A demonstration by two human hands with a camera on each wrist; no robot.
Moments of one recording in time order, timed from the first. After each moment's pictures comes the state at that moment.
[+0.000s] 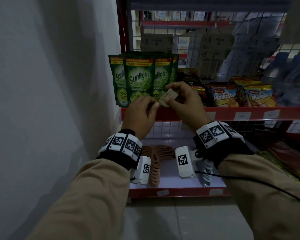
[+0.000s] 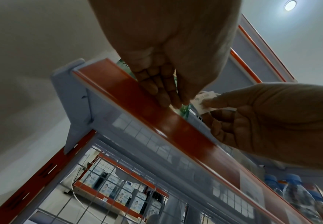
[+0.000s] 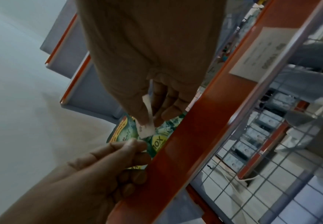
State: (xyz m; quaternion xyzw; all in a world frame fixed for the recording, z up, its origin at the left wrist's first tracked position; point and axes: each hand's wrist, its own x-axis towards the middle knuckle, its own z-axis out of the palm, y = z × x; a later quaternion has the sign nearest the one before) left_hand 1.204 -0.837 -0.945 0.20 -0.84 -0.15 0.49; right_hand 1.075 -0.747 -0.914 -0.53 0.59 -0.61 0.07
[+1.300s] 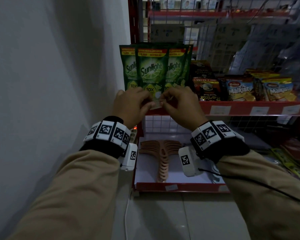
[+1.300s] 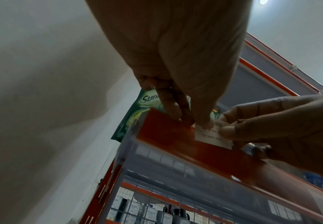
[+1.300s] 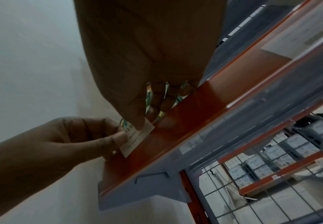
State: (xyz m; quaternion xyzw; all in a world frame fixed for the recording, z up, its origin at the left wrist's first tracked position) left_hand 1.254 -0.864 -0.927 0.23 -0.91 0.00 0.34; right_hand 1.100 -0.767 -0.928 -0.60 0.69 -0.38 -0.11
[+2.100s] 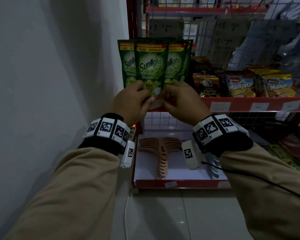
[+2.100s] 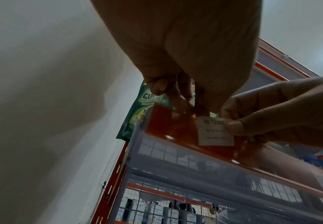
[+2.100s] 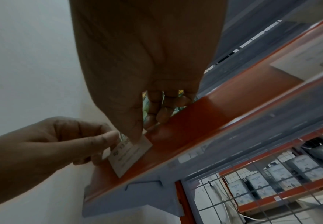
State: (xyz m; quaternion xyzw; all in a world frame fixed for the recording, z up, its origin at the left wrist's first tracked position) left_hand 1.251 -0.869 -0.934 0.18 -0.91 0.02 0.37; right_hand 1.096 -0.766 -0.921 -0.65 0.68 -0.30 -0.12
